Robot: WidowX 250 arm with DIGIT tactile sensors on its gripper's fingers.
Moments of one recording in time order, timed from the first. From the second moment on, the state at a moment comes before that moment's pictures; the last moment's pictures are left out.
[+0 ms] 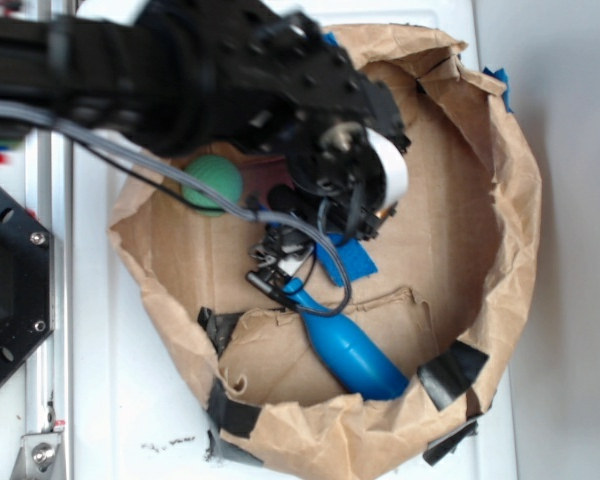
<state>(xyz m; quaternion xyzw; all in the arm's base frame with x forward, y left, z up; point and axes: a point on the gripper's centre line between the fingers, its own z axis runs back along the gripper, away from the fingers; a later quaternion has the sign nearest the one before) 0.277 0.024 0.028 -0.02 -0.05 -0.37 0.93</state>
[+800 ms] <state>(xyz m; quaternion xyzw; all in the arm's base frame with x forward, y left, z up) 0.267 0.016 0.021 0.01 -0.06 -0.38 0.92</state>
